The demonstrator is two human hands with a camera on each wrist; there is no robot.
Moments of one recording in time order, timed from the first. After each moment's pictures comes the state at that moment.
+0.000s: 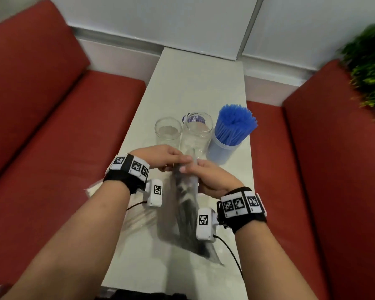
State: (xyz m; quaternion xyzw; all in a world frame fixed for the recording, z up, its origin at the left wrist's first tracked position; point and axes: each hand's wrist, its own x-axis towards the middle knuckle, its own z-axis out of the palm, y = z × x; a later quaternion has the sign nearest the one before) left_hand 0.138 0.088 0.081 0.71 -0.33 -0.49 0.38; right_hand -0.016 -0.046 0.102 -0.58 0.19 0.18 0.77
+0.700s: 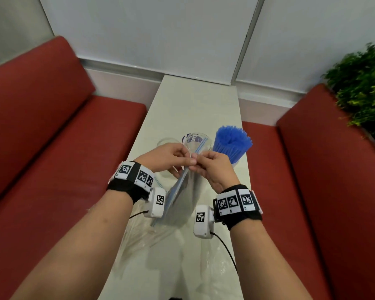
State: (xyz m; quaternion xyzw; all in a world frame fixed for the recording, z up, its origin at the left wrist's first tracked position) left_hand 0.144 0.076 0.125 0.70 -0.32 -0.39 0.50; right_hand 0.014 -0.058 0.136 -0.53 0.27 -0.10 0.80
